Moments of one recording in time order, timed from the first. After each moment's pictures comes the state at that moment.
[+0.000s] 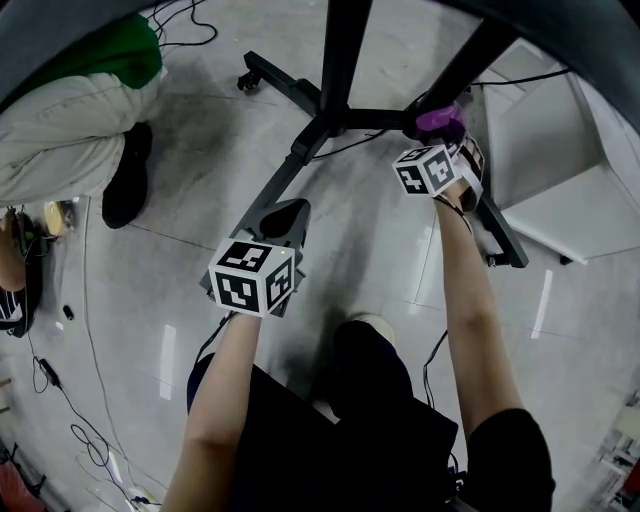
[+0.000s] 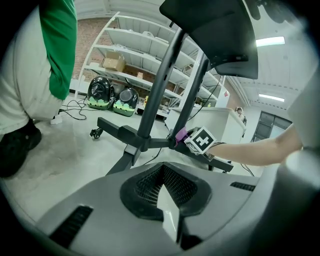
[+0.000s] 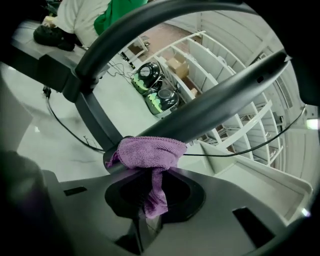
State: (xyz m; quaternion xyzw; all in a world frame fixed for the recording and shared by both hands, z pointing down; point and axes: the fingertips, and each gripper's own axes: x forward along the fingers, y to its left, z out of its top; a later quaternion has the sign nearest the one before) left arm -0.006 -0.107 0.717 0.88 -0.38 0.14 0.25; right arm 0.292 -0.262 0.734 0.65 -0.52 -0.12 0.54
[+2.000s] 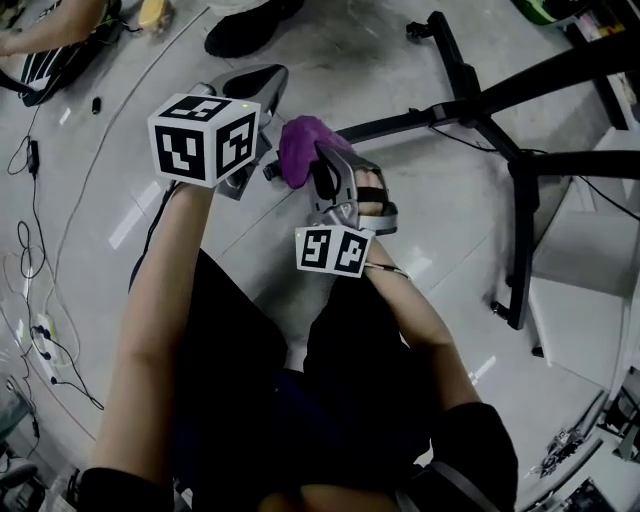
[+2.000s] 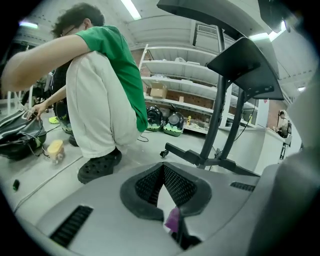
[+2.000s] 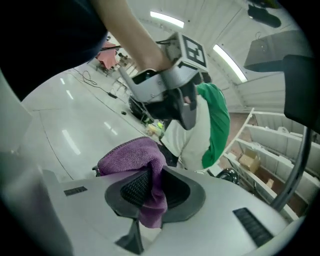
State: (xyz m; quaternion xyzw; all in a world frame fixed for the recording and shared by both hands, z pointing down) left arm -0.271 -0.080 0.645 0.76 -0.61 0.09 0.21; right arm -0.192 -0.008 0.730 0.24 -0.87 -0.32 0.30
